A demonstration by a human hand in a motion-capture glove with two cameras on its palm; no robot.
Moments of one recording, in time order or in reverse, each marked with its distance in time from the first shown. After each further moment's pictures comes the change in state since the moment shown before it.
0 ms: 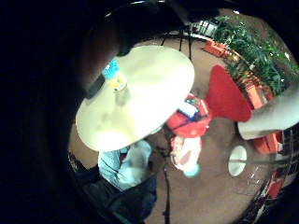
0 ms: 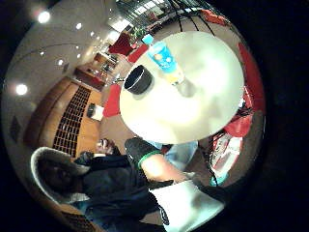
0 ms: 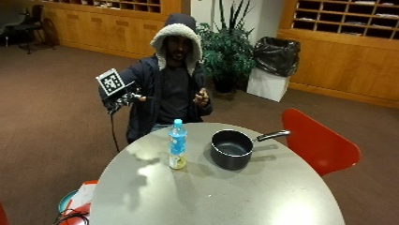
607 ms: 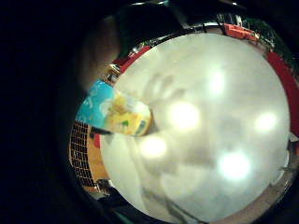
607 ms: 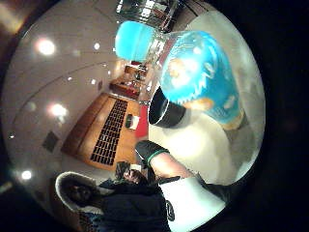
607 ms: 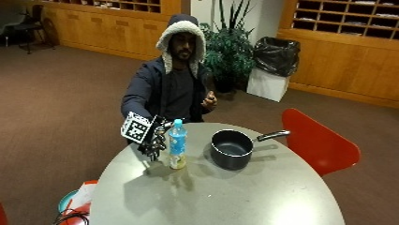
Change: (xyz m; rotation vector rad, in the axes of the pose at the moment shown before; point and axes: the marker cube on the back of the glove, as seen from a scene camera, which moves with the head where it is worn) arm -0.044 -0.098 0.186 -0.115 -0.557 0.051
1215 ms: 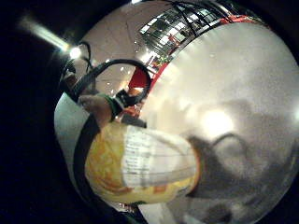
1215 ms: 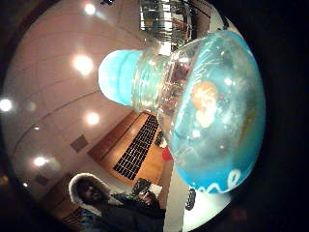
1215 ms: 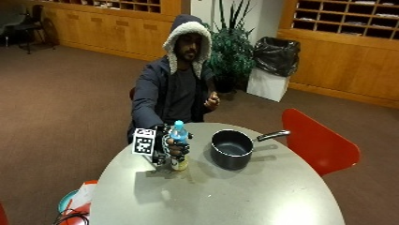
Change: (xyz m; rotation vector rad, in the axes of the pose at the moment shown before) arm 0.002 -0.034 0.051 0.173 -0.365 0.034
